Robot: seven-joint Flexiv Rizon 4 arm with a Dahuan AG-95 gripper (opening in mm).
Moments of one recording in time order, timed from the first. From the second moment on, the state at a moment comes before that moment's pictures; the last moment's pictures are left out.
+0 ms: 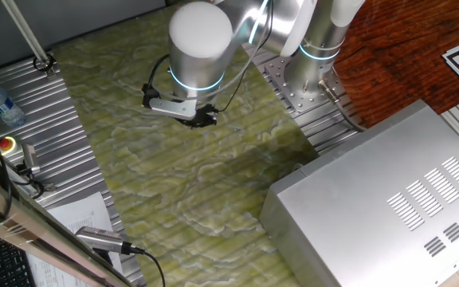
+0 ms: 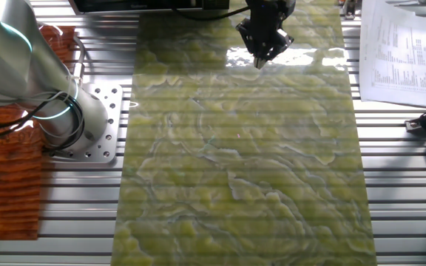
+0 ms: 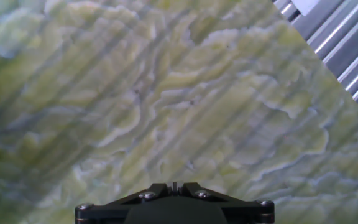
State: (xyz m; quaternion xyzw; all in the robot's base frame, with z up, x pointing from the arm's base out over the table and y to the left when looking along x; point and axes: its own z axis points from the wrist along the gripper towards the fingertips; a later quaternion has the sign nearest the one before) arm 0.465 0.080 0.157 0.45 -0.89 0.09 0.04
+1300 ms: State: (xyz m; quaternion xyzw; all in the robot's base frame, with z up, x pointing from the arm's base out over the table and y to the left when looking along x) arm 0.465 0.080 0.156 0.30 -0.95 0.06 0.03
